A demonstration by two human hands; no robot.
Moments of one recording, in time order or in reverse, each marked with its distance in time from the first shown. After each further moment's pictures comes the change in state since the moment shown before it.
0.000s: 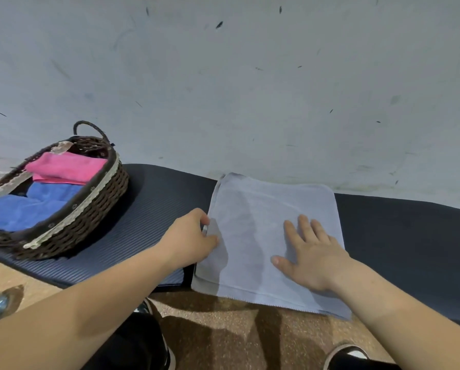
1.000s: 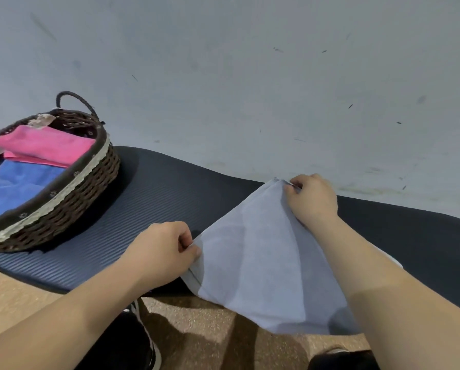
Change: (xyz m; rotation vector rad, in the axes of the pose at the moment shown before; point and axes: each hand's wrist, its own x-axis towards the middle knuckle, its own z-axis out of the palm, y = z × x) left_hand -0.014 -0.035 -0.015 0.183 0.044 0.042; right_hand 0.131 -0.001 -0.042 0.481 0.656 0.147
